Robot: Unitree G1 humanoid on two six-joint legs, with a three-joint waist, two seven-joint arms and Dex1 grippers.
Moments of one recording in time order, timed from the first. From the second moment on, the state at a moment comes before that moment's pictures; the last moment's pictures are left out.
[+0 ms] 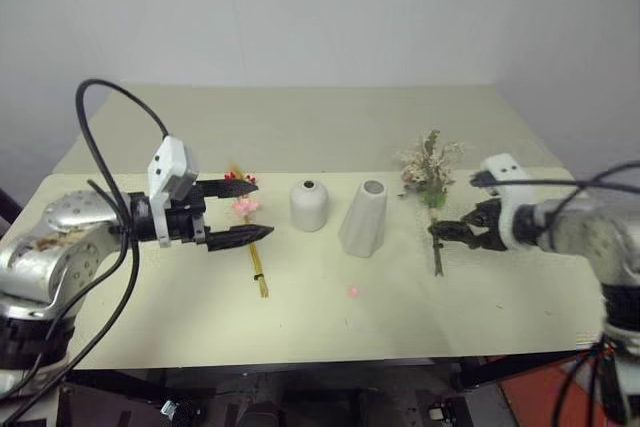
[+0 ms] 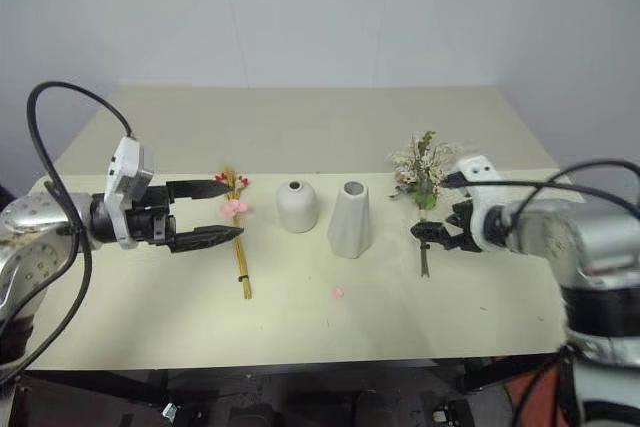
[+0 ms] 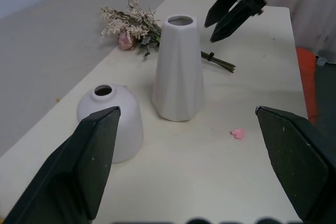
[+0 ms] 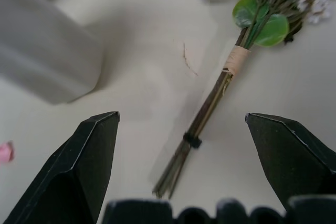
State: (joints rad) left arm -0.49 0.88 0.13 -0.24 -0.68 0.66 -1.09; right arm -0.76 -0.80 0.01 -0.03 0.54 1.43 0.46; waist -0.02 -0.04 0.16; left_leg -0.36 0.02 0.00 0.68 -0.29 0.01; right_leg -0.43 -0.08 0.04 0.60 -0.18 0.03
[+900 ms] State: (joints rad) left arm -0.39 0.87 0.17 -0.26 -0.67 0.64 -1.07; right arm -0.34 -0.86 -0.33 -0.40 0.50 0.99 0.71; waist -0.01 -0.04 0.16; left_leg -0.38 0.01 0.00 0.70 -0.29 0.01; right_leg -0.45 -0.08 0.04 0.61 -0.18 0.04
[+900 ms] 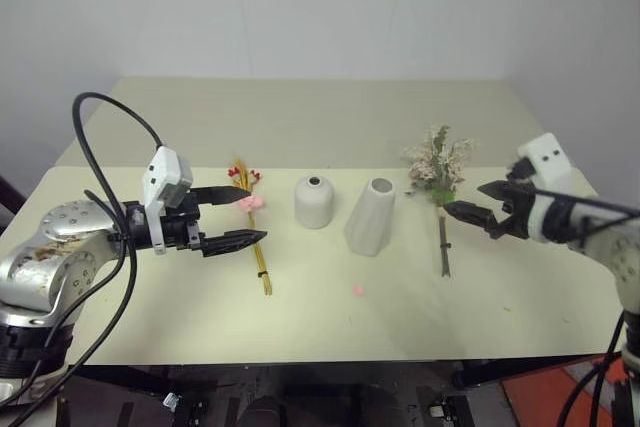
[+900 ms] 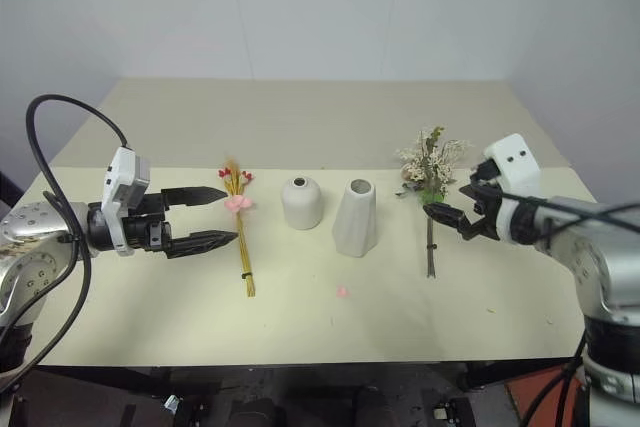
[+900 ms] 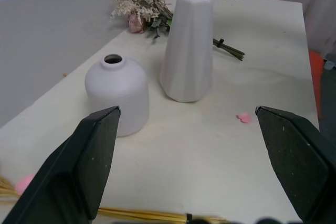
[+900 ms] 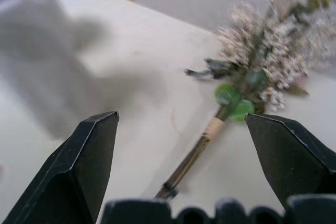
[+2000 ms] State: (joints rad) left arm -0.51 0.85 0.12 -0.17 -0.67 0.62 -1.15; right arm -0.84 -0.67 0.05 0.18 0.35 1.30 0.42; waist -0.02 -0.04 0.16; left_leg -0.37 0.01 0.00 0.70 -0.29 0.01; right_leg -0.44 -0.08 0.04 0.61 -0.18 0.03
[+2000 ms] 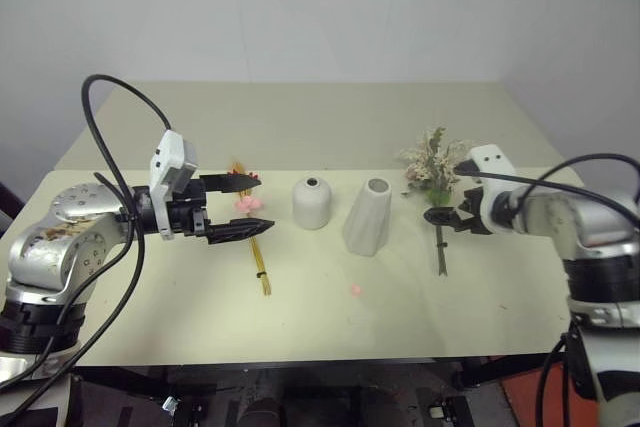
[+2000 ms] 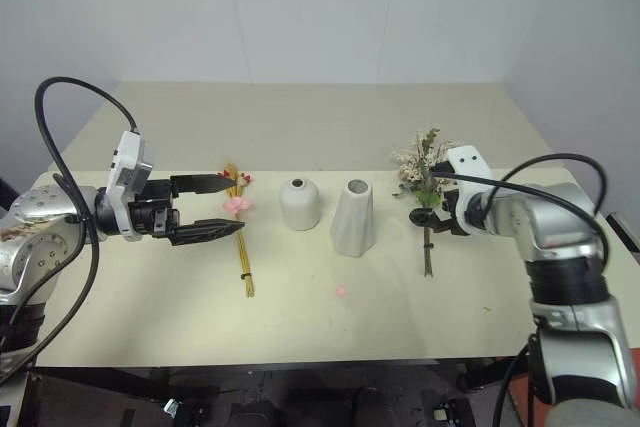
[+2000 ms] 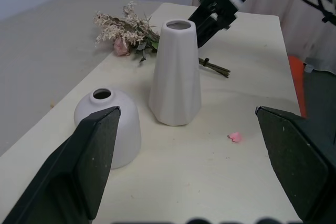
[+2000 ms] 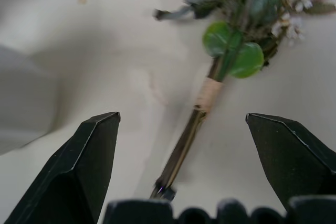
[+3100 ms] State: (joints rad) left arm -0.54 0.86 0.08 -0.12 -0.67 0.66 -1.20; right arm -0.92 -0.27 -0.56 -0.24 0.66 0.85 0.18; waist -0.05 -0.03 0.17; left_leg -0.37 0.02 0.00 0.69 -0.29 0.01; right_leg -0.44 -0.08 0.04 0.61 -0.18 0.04
